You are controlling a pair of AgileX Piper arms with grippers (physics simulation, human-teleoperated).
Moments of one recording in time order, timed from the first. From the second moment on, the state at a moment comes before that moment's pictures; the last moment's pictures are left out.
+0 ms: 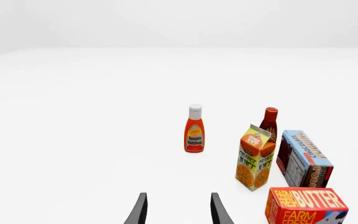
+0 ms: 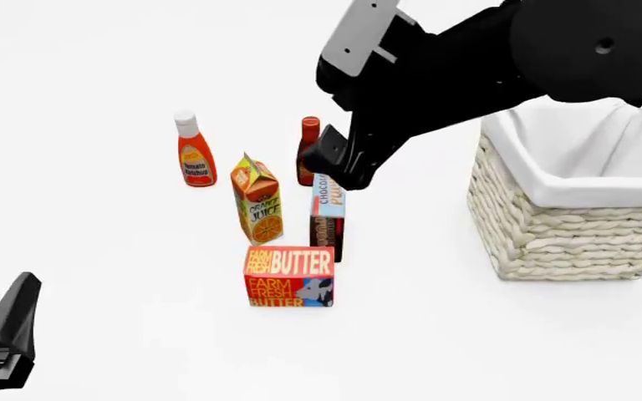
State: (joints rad) left arm 0.00 0.00 0.00 0.00 0.00; right arm 0.79 1.41 -1.42 0.76 -0.48
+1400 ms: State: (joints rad) left arm 0.00 0.00 0.00 0.00 0.00; right arm 0.89 1.57 -1.41 0.79 -0.54
